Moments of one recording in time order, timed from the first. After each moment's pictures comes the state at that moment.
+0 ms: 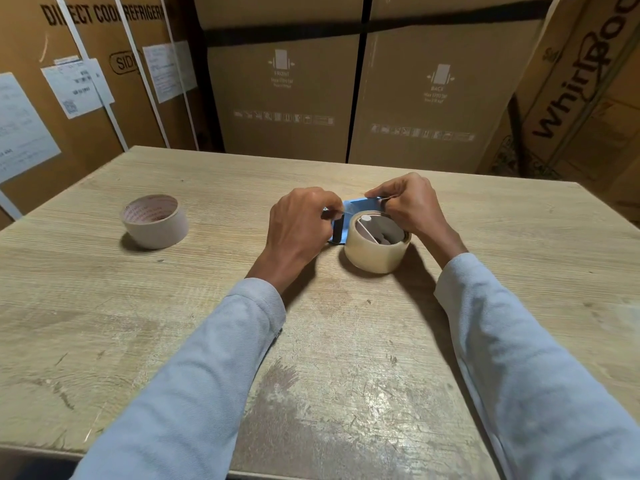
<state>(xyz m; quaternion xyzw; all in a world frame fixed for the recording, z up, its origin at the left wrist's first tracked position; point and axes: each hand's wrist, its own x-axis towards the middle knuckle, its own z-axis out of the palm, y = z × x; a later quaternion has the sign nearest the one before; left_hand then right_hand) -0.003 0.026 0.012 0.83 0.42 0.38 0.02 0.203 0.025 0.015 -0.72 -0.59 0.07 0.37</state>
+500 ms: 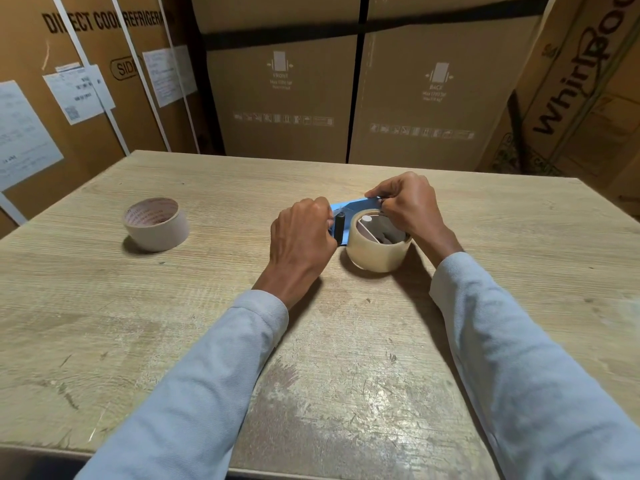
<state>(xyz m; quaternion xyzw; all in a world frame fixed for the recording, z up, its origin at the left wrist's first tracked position) 0.000 0.005 0.009 0.81 0.48 0.34 -0.01 0.199 0.025 0.012 -0.73 -0.58 0.04 0.37</state>
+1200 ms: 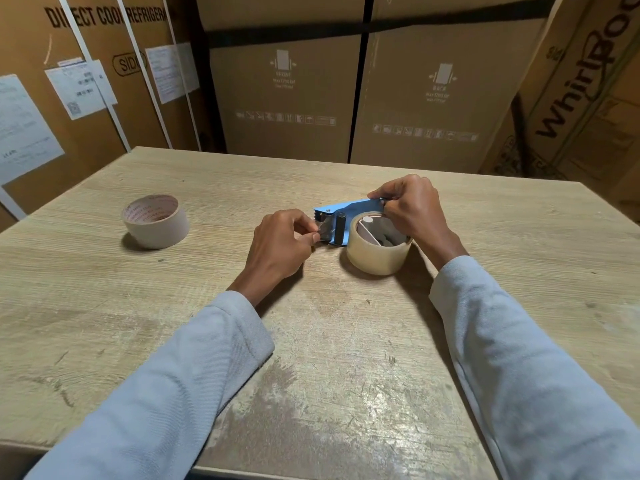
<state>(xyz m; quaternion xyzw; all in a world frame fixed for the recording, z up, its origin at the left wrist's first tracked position) -0.029 0.026 -0.013 0.77 0.49 0.36 0.20 0.203 0.022 0.008 -0.71 -0.60 0.01 0.36</state>
